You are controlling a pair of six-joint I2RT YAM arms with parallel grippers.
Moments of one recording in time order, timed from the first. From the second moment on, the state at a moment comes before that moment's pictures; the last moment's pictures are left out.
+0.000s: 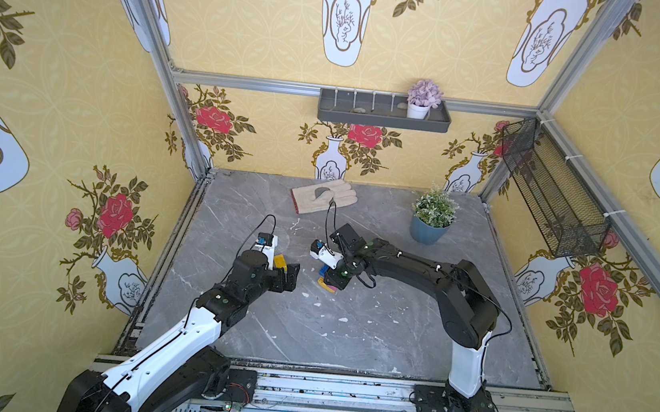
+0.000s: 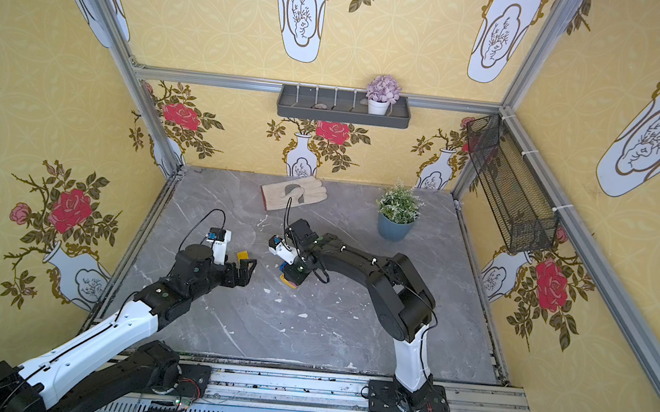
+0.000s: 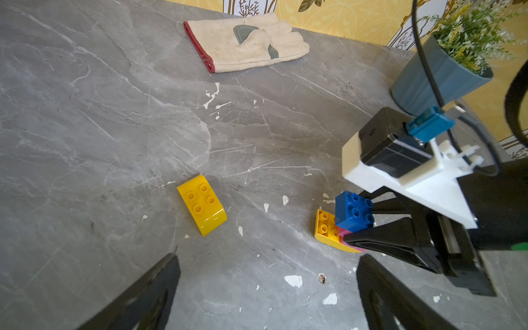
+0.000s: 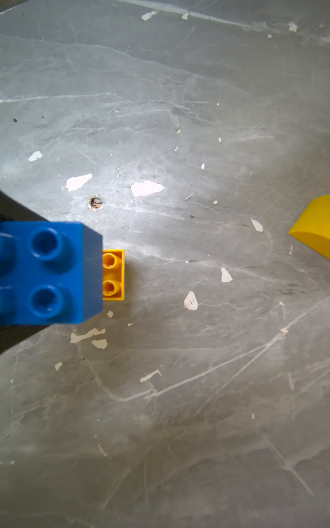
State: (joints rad) left arm -0.47 0.90 0.47 -0.13 -0.01 -0.34; right arm 0.88 1.96 1.36 -0.54 -0.21 -0.24
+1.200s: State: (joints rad) left arm -0.47 0.92 0.47 -0.13 -0.03 -0.34; right arm 0.88 1.90 1.26 -0.49 -0.12 -0.17
